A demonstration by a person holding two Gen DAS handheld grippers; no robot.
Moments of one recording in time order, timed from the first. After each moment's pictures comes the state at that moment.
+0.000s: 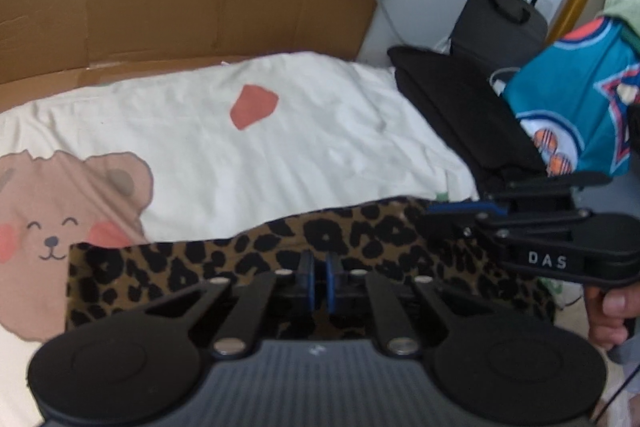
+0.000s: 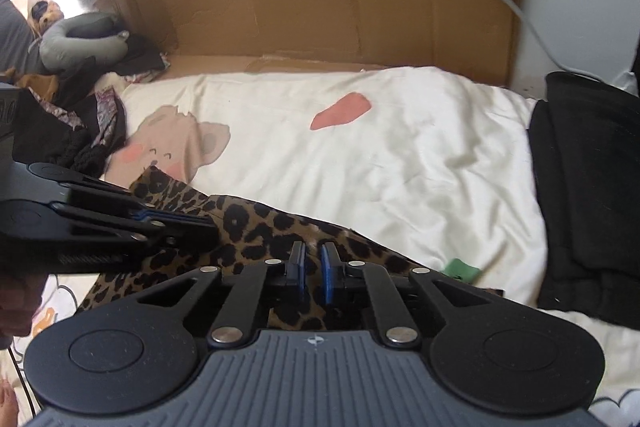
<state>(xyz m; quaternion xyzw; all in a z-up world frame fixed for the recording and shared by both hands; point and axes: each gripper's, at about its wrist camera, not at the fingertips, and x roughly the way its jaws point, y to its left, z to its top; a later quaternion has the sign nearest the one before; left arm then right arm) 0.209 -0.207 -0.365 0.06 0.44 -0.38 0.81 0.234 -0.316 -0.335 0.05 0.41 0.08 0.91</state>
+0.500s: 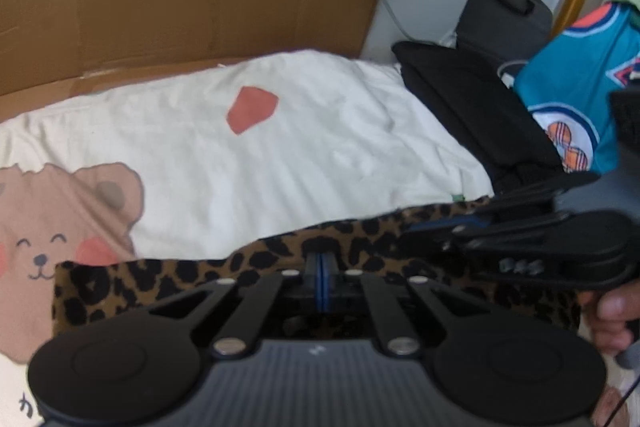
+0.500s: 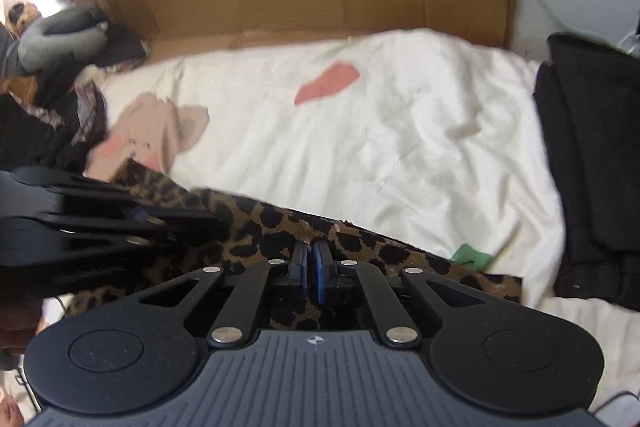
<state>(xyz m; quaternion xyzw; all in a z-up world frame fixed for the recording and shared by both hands) 0.216 -0.219 -0.377 0.08 0.43 -0.37 0.82 0.237 -0.323 -0.341 0.07 0.43 0.08 0.90</state>
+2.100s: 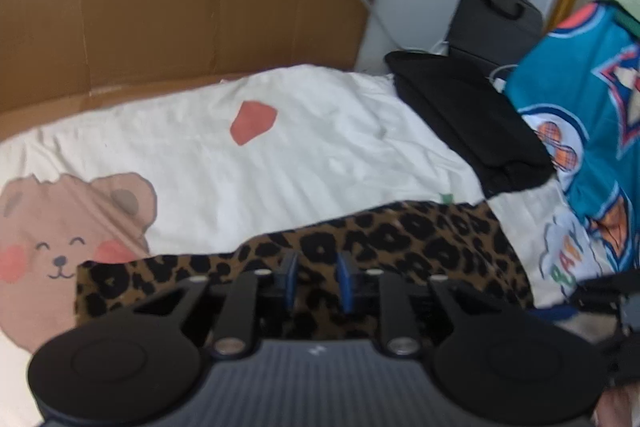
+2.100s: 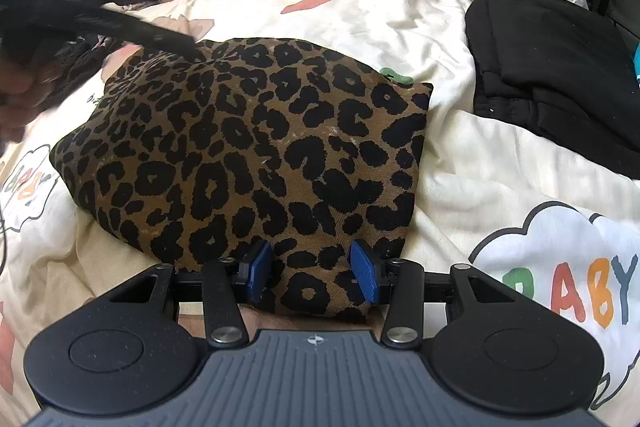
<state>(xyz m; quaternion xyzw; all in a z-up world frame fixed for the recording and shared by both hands) 0.185 -0.204 -0.353 0.09 0.40 -0.38 0.83 0.100 -0.355 -0.374 0.04 0.46 0.07 0.88</state>
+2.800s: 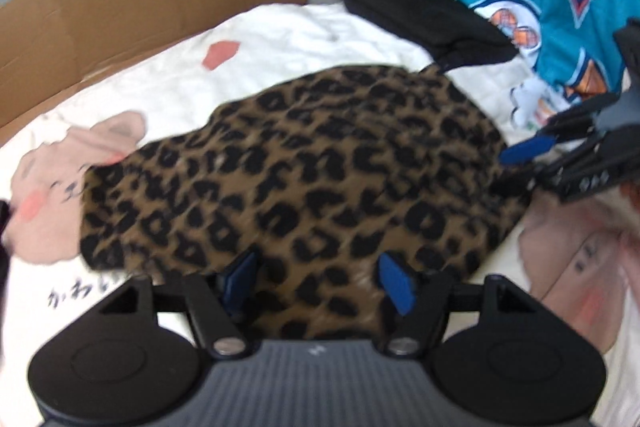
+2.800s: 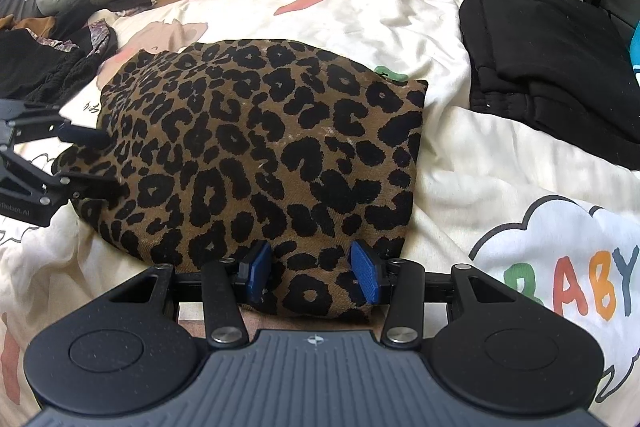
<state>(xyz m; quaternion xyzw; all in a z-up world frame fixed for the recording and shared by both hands) 0.106 -0.170 -0.390 0.20 0.41 -0.39 0.80 0.106 -0.355 -0.373 0.05 0.47 0.06 0.88</state>
